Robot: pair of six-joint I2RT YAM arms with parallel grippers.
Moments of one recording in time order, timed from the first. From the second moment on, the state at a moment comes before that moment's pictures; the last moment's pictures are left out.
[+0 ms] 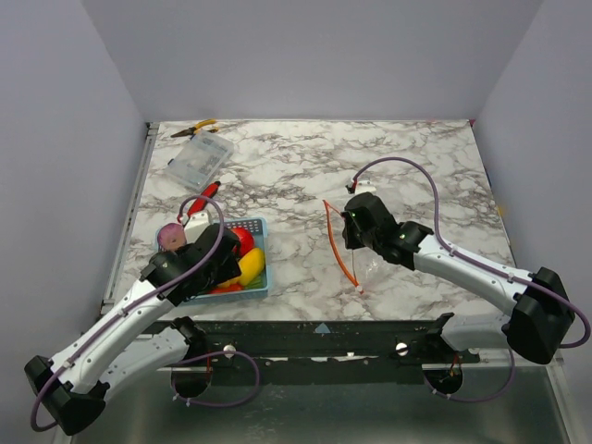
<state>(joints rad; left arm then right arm) -0.71 0.80 0.81 -1.08 -0.42 -0.94 0.79 1.28 0.90 -0.37 0.29 0.42</state>
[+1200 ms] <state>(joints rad) -0.70 1.08 0.62 0.25 0.61 -0.73 0.79 1.16 0.87 -0.30 0.15 0.47</state>
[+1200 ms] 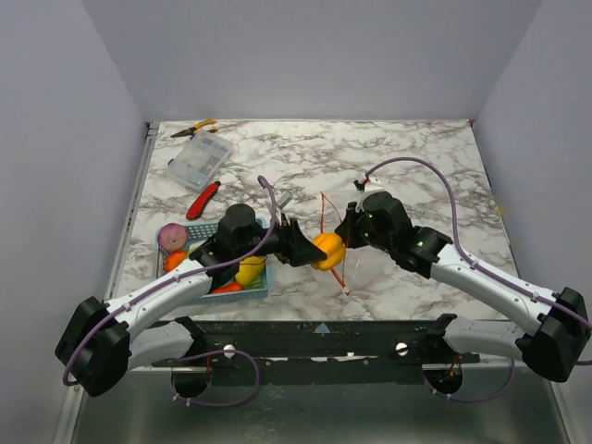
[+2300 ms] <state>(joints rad) -0.70 1.31 0.69 0.21 0.60 -0.77 0.79 1.13 0.86 -0.19 -0.05 0.58</state>
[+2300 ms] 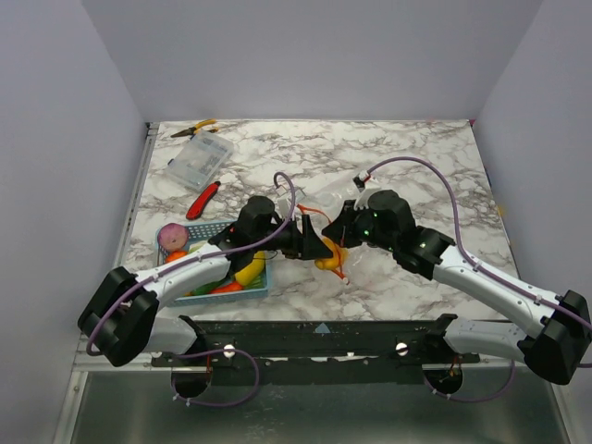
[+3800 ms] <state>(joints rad) -0.71 0.87 0.44 0.41 0.22 -0.78 0.79 1.13 0.80 0.16 -0.23 0.90</state>
